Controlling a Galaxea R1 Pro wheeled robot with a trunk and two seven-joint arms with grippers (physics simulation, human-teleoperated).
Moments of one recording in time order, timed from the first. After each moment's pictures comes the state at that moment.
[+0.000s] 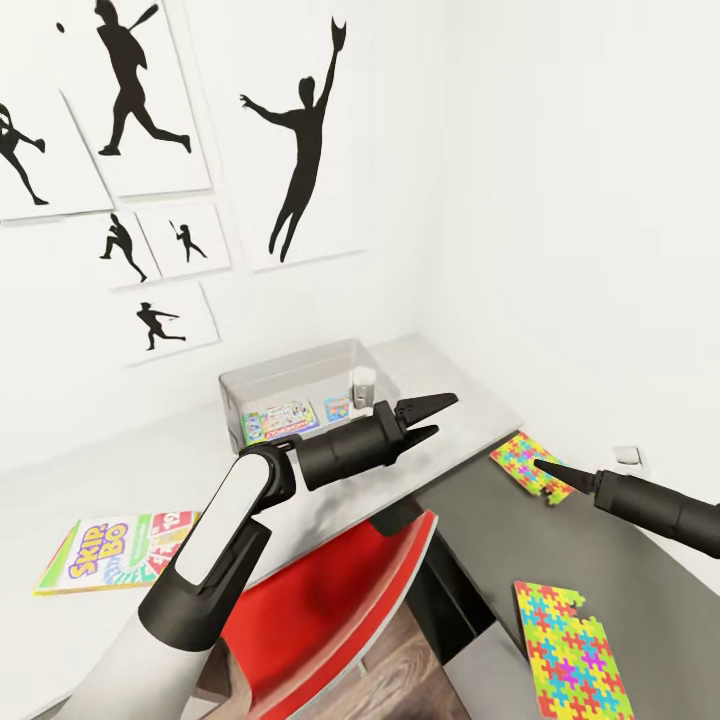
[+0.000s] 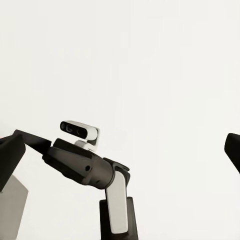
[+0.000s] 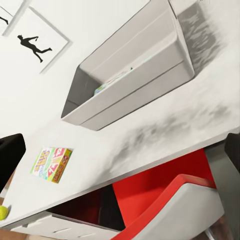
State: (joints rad) left arm -0.67 -0.08 -0.47 -1.61 1.58 0.75 0.11; right arm -0.36 -0.38 -0.40 -1.61 -0.52 1.03 0.94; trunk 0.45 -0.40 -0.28
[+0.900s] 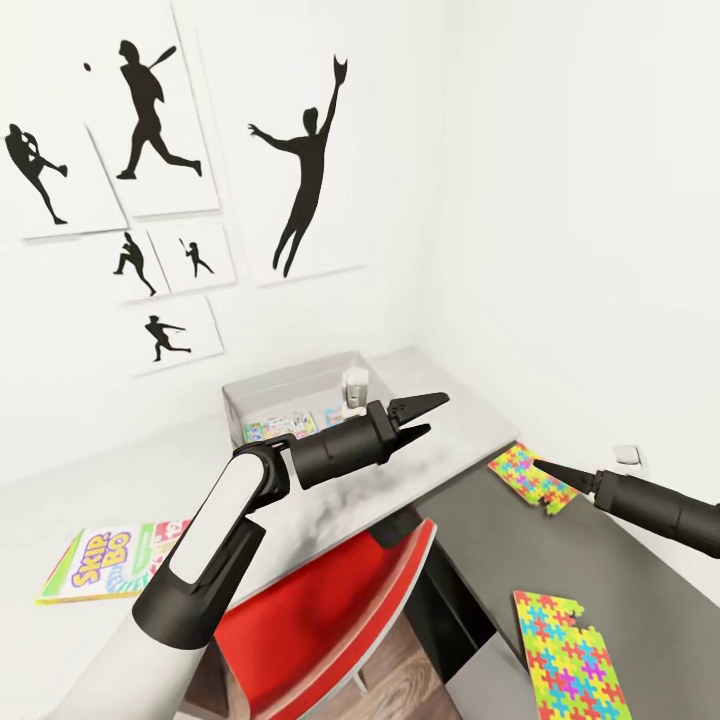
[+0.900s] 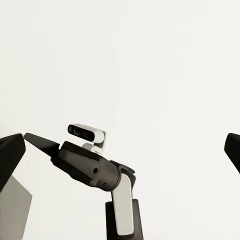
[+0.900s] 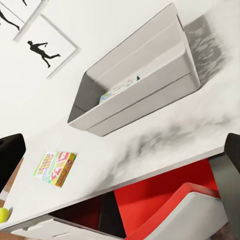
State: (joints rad) left arm -0.67 -0.06 -0.46 -1.61 1.58 0.75 0.11; right arm -0.36 -0.38 -0.40 -1.61 -0.52 1.03 0.94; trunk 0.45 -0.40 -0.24
